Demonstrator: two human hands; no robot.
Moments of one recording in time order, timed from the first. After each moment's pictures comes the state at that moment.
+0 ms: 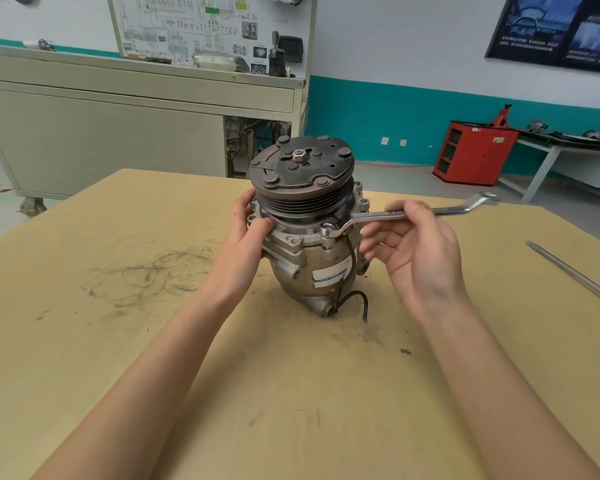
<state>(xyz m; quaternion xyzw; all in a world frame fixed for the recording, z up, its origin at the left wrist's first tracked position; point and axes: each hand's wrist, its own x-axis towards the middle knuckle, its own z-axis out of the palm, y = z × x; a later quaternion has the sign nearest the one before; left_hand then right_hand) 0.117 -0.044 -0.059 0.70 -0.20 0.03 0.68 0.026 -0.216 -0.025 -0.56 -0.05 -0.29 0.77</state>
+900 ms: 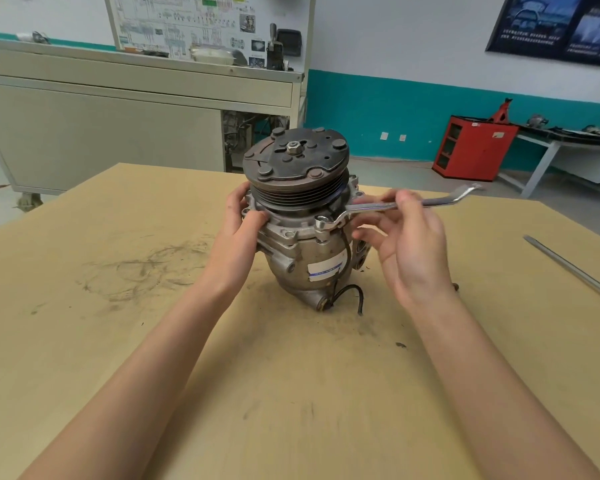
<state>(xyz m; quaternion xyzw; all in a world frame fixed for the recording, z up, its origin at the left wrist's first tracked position) 0.117 -0.047 -0.059 0.69 -0.21 0.03 0.70 0.032 -0.213 -0.023 -0.55 -0.02 -0.30 0.78</state>
